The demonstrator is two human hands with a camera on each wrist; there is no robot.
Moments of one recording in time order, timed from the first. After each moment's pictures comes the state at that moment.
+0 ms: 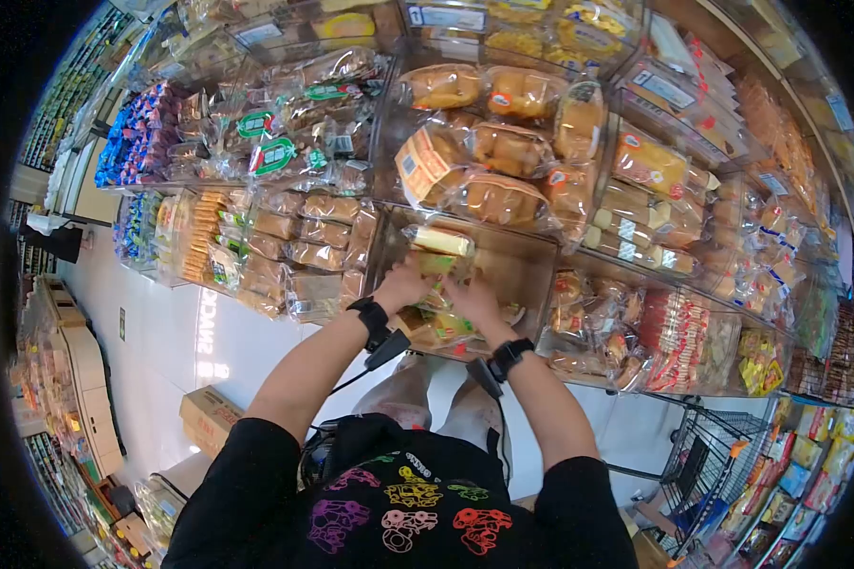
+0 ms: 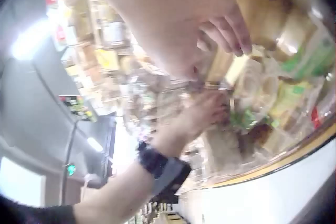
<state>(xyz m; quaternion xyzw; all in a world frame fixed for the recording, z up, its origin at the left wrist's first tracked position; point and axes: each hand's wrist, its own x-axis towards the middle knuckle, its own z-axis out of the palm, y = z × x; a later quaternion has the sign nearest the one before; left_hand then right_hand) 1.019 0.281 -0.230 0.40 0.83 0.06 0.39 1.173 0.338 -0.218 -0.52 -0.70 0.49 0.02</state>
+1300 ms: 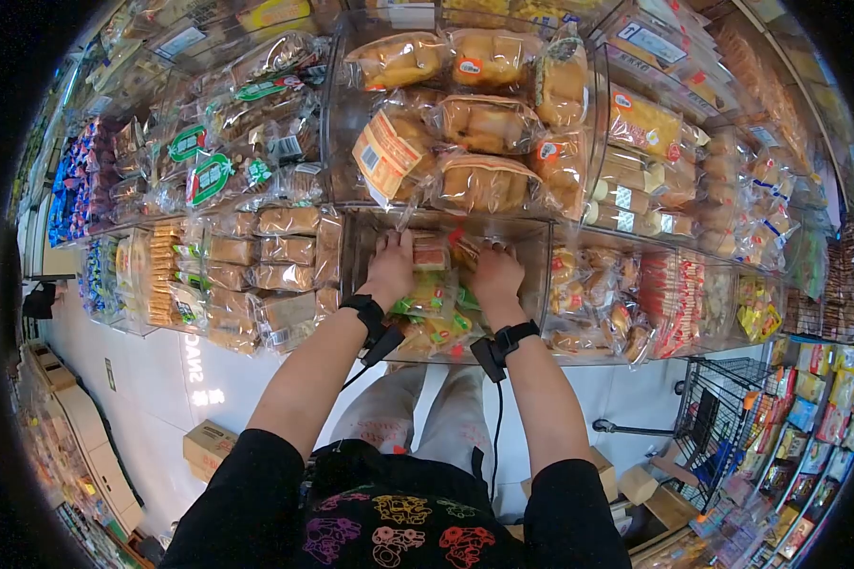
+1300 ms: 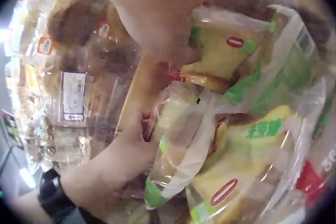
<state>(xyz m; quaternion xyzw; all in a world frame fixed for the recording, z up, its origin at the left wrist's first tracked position) 1.009 0.307 -0.266 0.56 0.78 0.06 0.28 1.187 0.374 -0.248 -0.56 -0.82 0.10 -0.05</state>
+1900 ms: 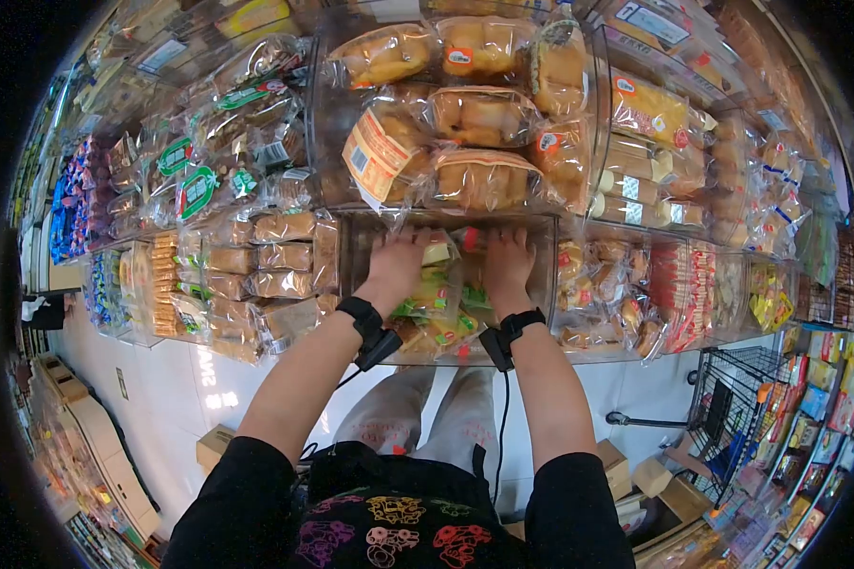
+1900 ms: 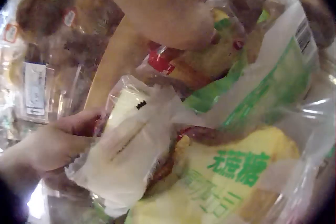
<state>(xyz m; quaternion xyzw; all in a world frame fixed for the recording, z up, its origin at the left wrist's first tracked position) 1.012 0.318 -0.261 0.66 0.74 -0.01 0.14 1.192 0.386 -0.267 -0.57 -0.81 0.02 -0.09</state>
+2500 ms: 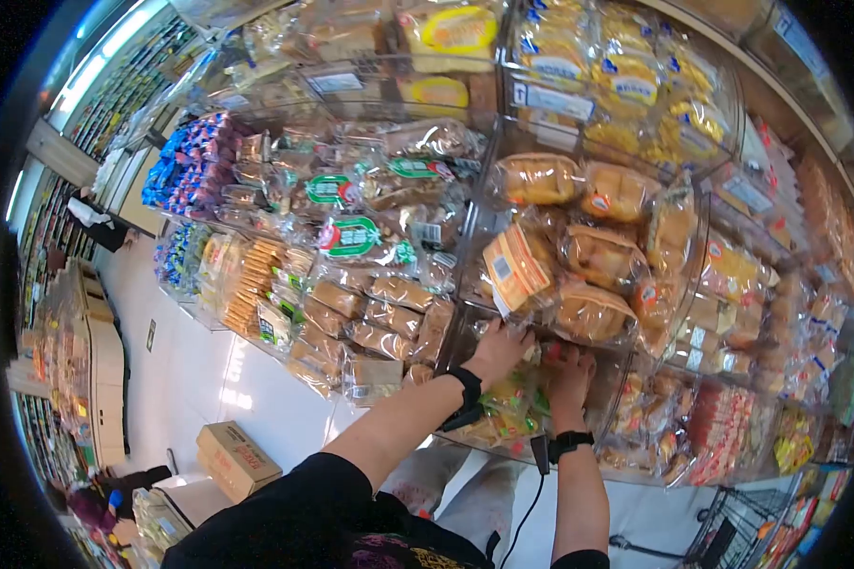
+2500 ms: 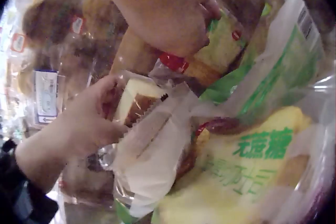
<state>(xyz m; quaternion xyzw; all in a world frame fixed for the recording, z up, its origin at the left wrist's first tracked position) 1.019 0.335 -0.289 0.74 0.68 0.04 0.00 1.187 0.370 -0.268 -0.50 -0.86 0.09 0.03</state>
